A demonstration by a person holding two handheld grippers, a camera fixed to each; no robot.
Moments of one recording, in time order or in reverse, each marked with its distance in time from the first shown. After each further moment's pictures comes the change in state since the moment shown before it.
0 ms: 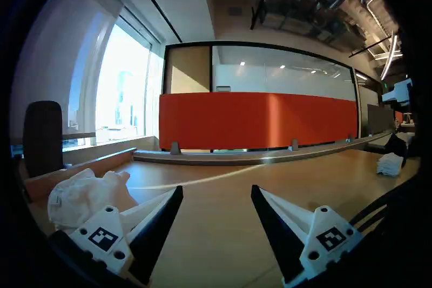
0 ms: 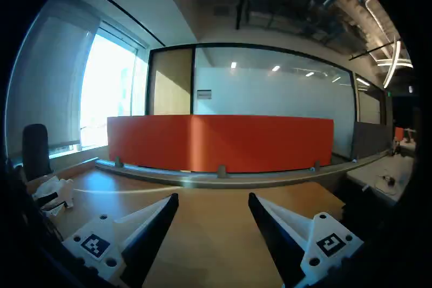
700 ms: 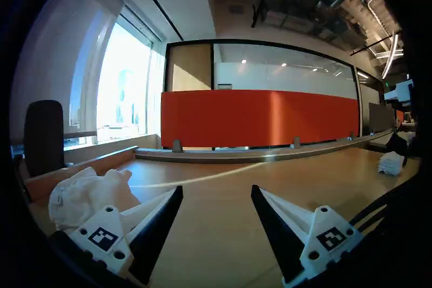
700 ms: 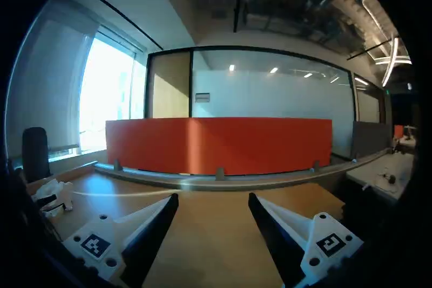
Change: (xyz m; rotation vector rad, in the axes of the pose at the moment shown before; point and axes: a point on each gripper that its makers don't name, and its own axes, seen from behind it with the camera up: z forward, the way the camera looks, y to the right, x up) left arm -0.004 -0.004 0.002 0.010 -0.012 0.002; right arm 0.003 0.014 0.002 -0.007 0.031 0.014
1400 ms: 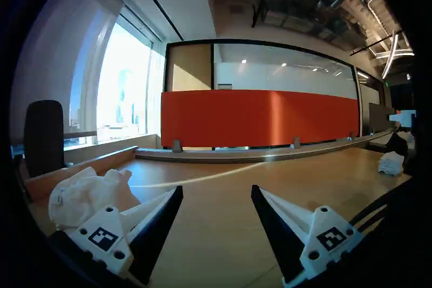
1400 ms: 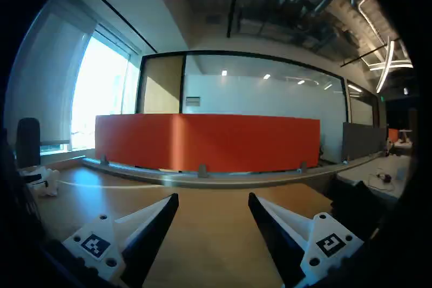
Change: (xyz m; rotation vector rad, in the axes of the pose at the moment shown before) left arm -0.002 0.001 0.001 0.000 0.001 0.000; right arm -0.055 0.057 -0.004 -0.055 0.036 -0.020
